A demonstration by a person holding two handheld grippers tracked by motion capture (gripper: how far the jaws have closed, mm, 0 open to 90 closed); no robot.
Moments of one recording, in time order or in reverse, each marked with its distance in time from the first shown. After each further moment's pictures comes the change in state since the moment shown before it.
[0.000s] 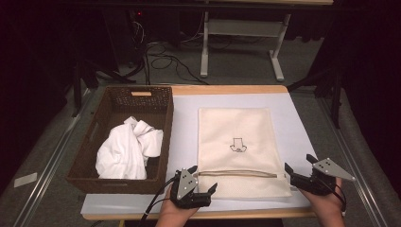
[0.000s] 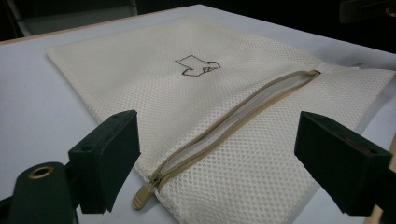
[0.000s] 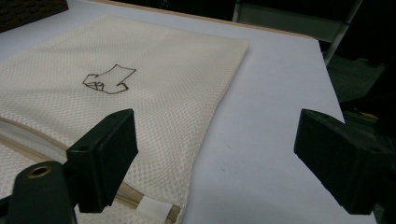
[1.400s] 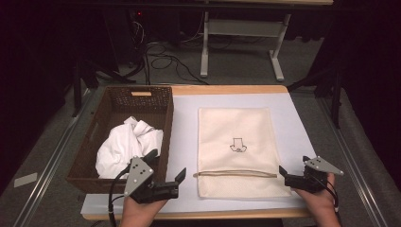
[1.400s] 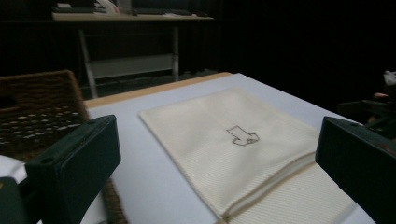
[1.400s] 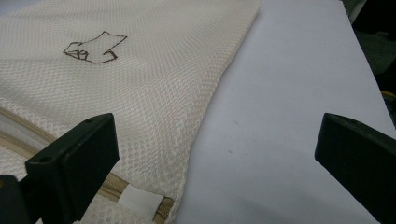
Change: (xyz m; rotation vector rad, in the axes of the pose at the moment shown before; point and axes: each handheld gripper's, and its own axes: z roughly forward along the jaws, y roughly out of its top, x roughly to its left) left arm 0.040 0.068 -0.106 -0.175 0.150 -0.056; right arm -0.006 -0.018 0.029 0.087 0.021 0.017
